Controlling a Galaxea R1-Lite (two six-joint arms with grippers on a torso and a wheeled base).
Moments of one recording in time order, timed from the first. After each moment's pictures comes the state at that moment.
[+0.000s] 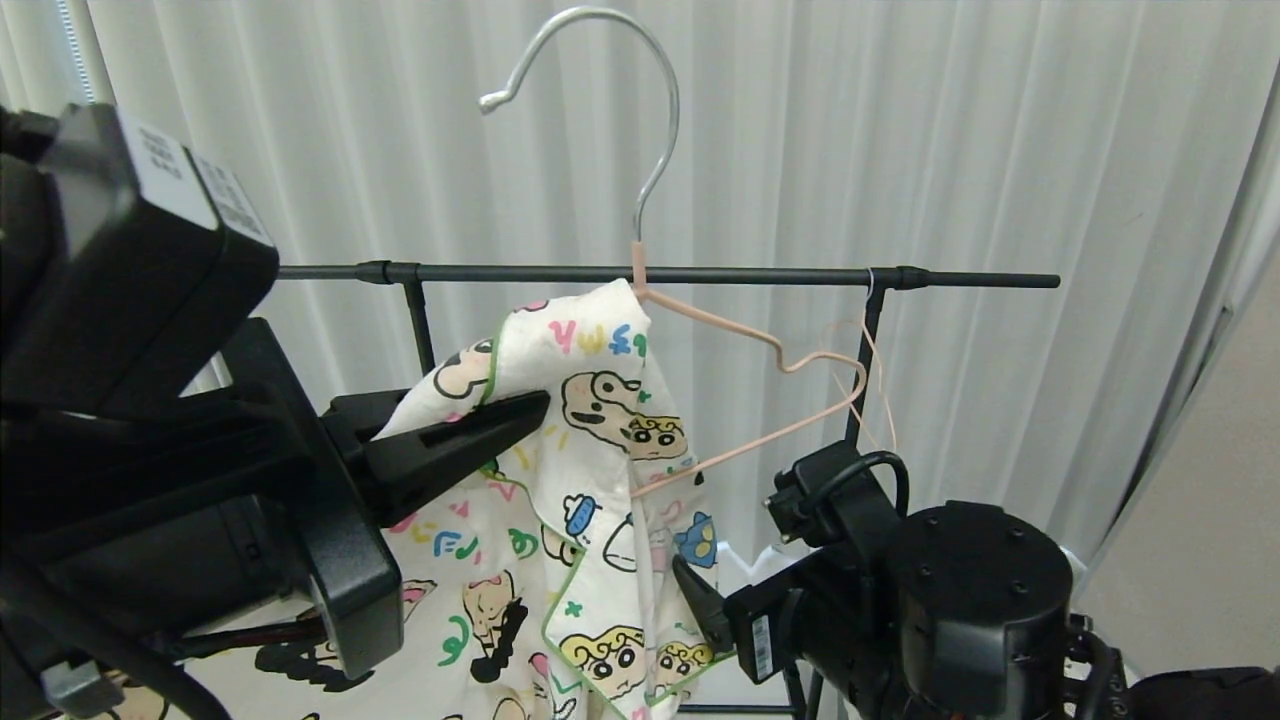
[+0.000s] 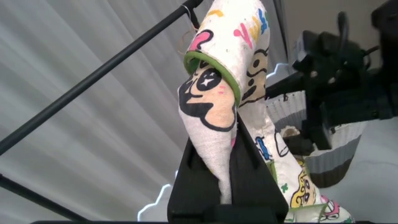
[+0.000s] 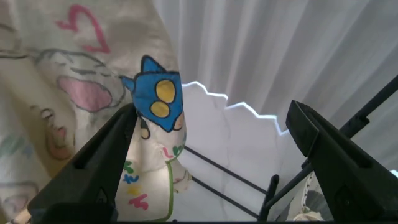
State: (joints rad) left arm -0.88 1.18 -0.82 -0.22 0.11 0.39; right arm 1.12 1.79 -0.65 -0.88 -0.49 0.18
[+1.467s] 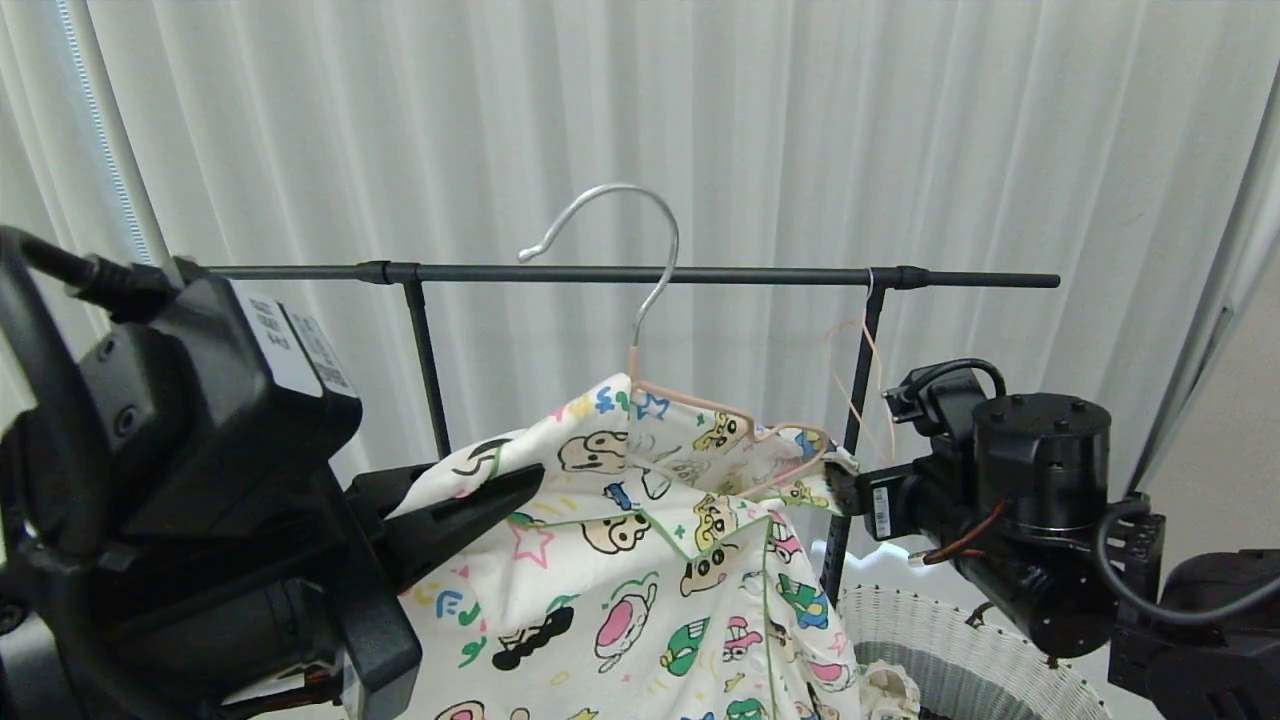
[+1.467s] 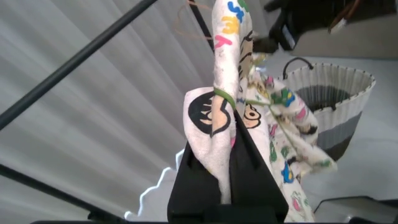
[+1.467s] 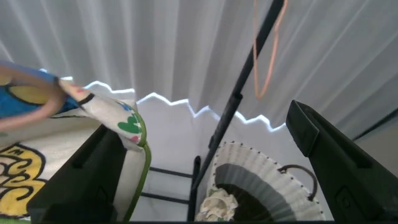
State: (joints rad) left arm -0.88 1.17 -0.72 -0.22 0.14 0.39; right arm 0.74 1.75 -0.64 -0.81 -0.55 0.06
